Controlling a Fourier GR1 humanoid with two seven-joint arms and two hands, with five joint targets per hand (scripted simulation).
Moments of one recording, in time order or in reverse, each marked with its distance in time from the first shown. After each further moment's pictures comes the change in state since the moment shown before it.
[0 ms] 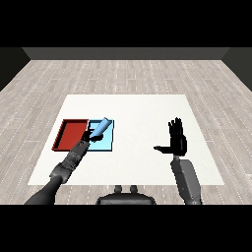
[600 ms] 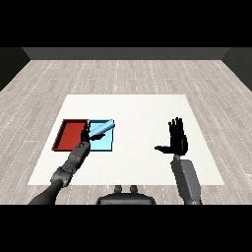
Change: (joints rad) left arm 0.068 -0.020 0.116 -0.132 0.083 0.250 -0.219; right arm -0.003 0.010 -0.013 -0.019 -0.025 0.026 0.013
